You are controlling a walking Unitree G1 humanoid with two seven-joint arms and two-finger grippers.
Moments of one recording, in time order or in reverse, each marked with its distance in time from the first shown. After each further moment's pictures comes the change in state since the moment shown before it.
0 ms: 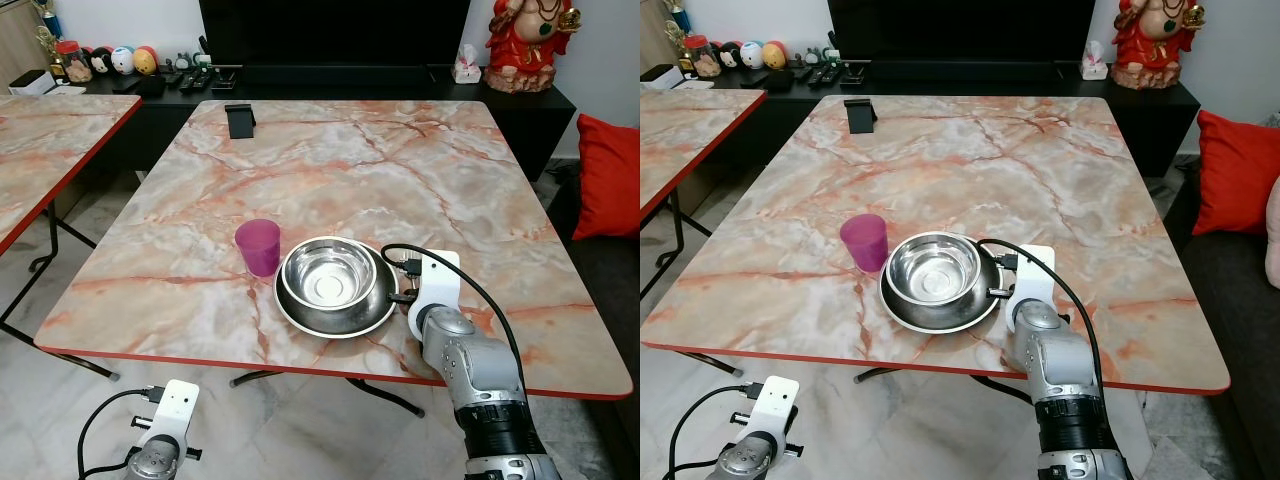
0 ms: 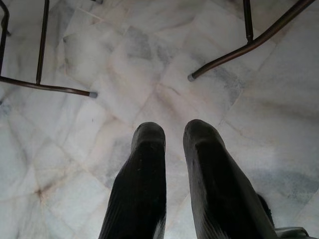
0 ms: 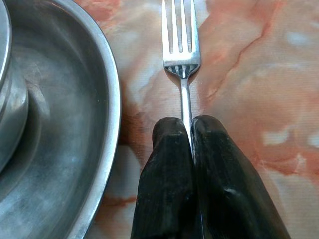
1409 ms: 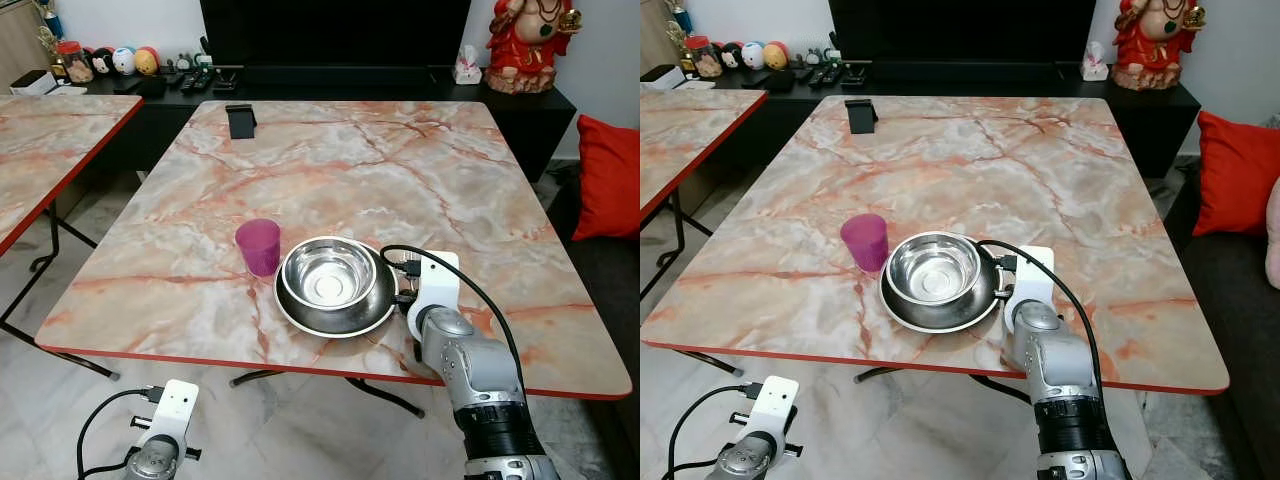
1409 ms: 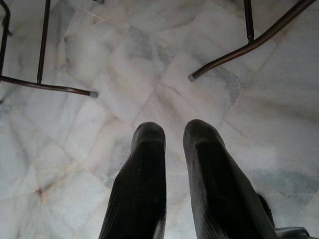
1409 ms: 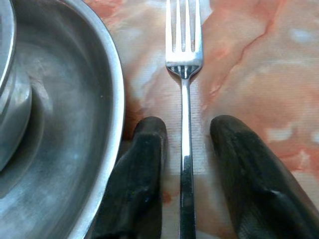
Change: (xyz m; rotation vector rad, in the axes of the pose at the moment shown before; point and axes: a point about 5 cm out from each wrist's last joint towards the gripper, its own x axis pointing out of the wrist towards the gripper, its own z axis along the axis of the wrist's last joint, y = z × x) left arm 0.000 0.001 0.000 0.001 0.001 0.002; right arm 0.000 0.001 -0.001 -0.001 0.004 0.005
